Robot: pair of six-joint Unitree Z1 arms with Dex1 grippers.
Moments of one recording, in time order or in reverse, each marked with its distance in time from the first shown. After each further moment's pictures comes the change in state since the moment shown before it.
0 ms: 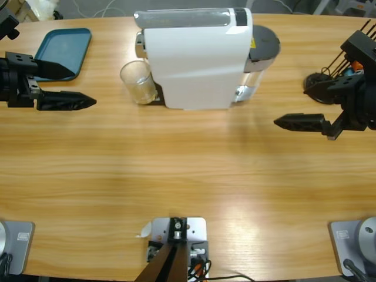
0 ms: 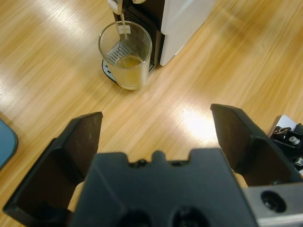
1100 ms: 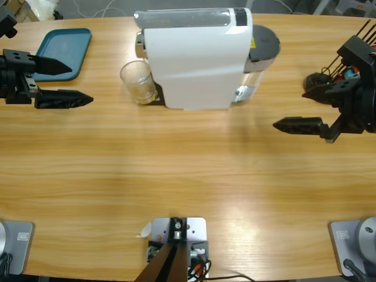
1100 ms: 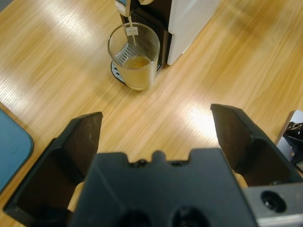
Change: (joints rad) arm 0 0.022 0.000 0.000 -0.003 0.005 0.071; arm 1 0.000 0.007 0.013 -0.004 0.006 0.000
